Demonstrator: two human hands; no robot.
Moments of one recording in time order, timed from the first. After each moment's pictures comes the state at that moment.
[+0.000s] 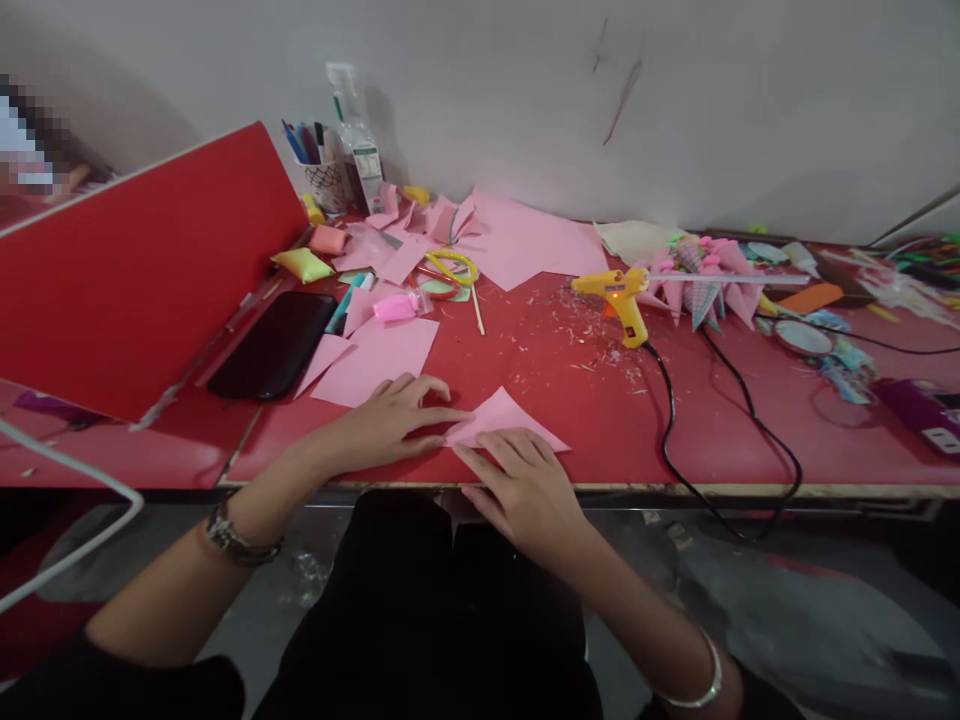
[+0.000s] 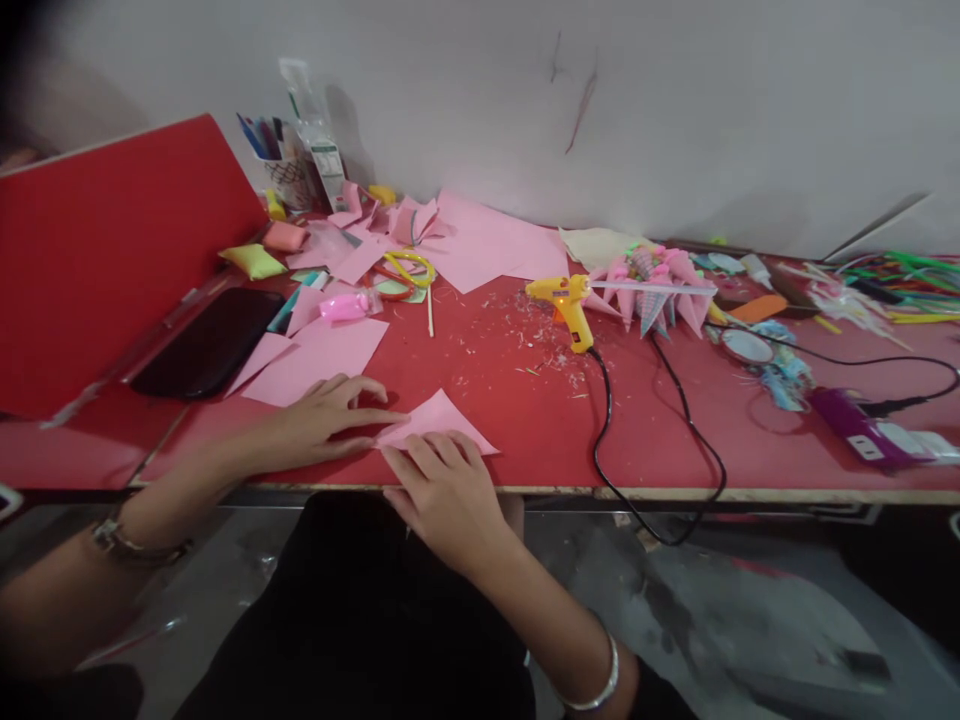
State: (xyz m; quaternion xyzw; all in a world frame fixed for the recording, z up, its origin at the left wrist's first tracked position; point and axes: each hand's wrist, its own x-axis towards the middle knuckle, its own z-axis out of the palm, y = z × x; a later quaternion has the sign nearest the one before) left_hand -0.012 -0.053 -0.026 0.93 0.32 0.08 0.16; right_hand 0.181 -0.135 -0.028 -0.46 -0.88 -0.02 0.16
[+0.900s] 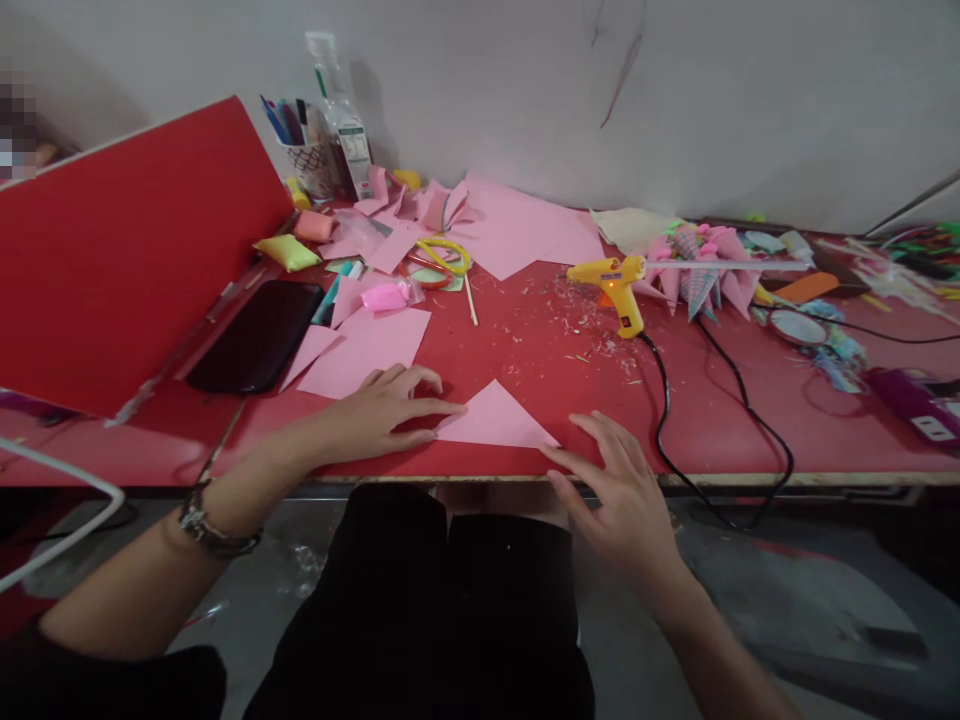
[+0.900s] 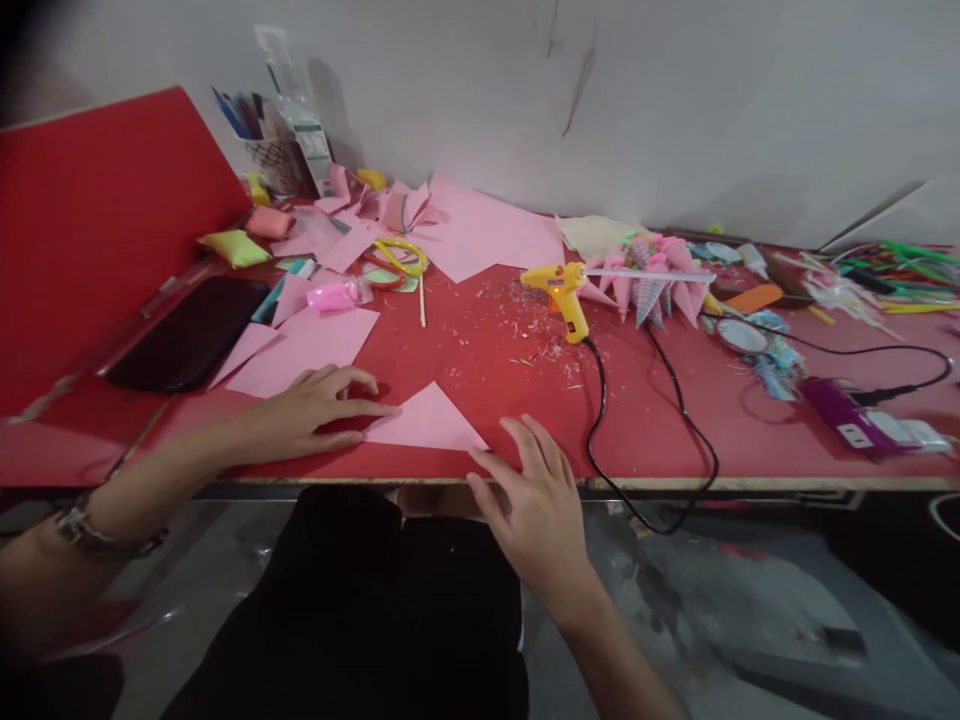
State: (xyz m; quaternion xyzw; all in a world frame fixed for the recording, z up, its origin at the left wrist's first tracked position) left_hand -0.011 -0.049 -0.020 0.93 0.33 0.03 0.18; right_hand 0.238 -0.162 -0.021 -0.61 -0.77 -0.04 0.19
